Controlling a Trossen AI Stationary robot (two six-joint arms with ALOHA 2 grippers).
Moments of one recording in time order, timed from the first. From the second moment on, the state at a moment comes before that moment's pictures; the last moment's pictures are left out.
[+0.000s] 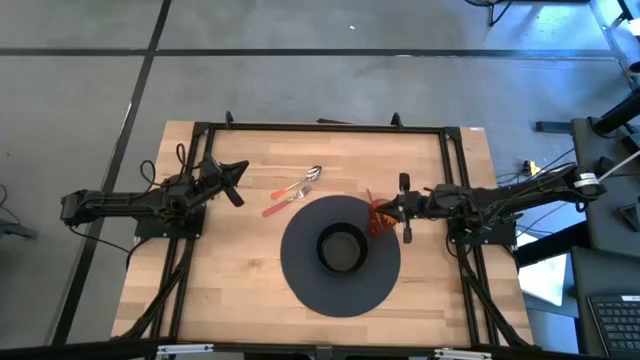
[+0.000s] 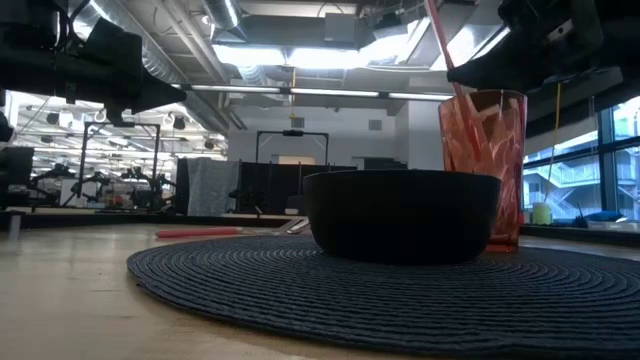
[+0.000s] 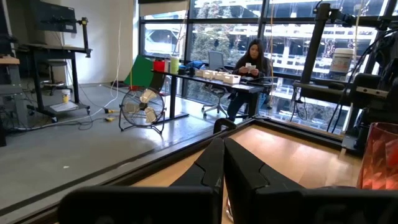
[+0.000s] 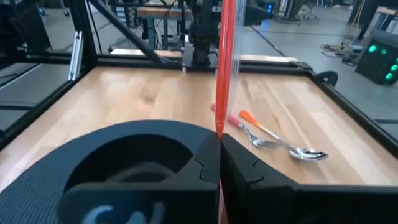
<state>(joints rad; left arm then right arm) 0.13 0.25 0.01 0.34 -0.55 -0.08 0.11 0.82 0.30 0.36 0.15 -0.03</state>
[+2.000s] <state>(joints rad) 0.13 0.25 0.01 0.34 -0.55 -0.08 0.20 0.21 0.53 -0.12 0.00 -0.13</state>
